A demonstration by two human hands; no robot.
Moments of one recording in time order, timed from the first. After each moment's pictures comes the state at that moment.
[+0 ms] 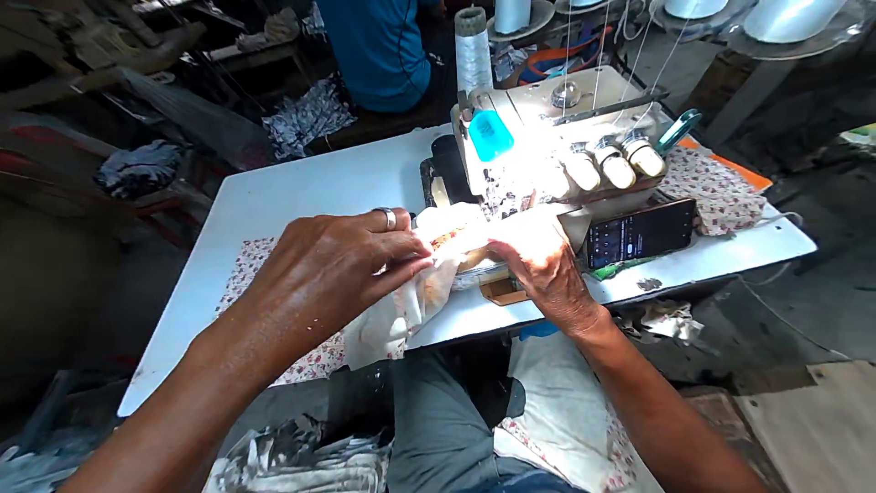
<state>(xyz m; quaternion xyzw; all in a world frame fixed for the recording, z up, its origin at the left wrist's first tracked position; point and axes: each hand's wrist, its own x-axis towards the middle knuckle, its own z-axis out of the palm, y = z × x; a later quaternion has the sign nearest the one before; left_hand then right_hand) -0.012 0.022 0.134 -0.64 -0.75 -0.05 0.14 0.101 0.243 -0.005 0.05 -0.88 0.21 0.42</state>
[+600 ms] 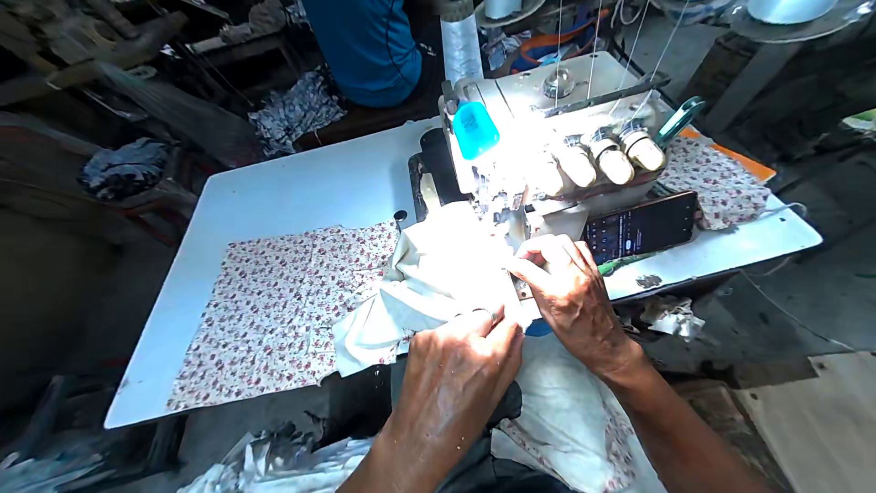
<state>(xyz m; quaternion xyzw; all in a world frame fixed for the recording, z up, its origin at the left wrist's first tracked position) 0.094 0.065 0.045 -0.55 -0.80 -0.15 0.17 0.143 0.249 -0.017 0.00 -0.92 0.15 0.37</state>
